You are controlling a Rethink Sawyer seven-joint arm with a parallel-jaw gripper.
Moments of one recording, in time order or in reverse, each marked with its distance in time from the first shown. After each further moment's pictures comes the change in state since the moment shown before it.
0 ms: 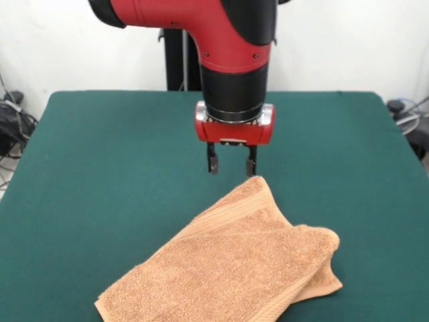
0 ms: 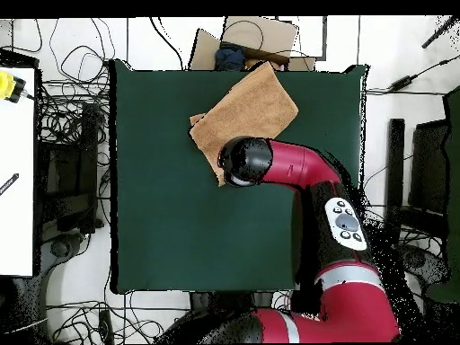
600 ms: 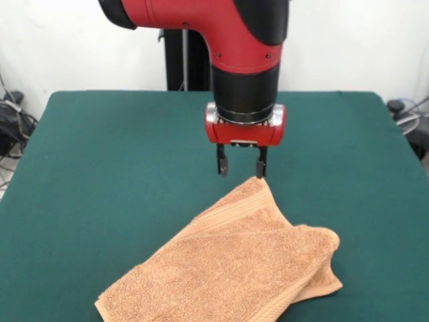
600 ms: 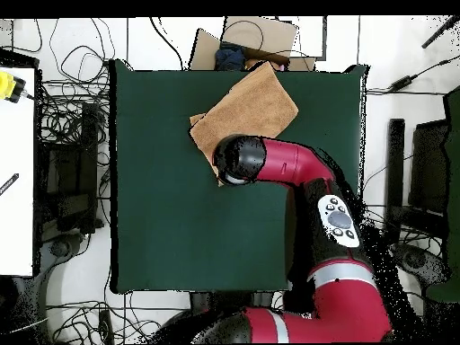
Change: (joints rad) arm 0.023 0.003 0.000 -0.007 0.008 -0.004 0.000
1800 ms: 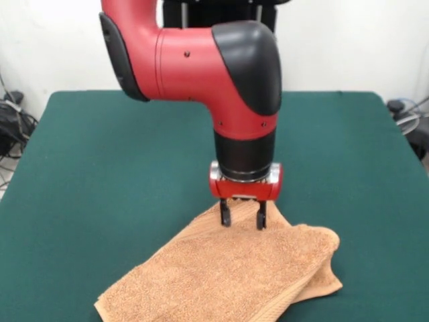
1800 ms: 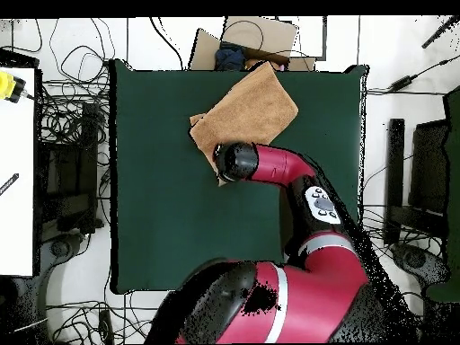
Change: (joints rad) arm 0.003 0.200 0.000 -0.093 0.000 -0.190 0.000
